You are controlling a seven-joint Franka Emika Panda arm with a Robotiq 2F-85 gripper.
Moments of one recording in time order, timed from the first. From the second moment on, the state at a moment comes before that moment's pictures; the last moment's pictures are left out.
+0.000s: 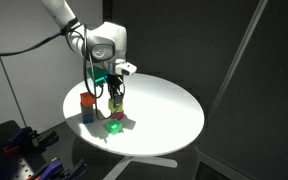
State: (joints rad) arm -0.08 0.14 -0.11 -2.41 0.05 2.56 0.22
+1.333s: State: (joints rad) arm -0.11 0.24 -0.12 -2.41 0.05 2.61 0.03
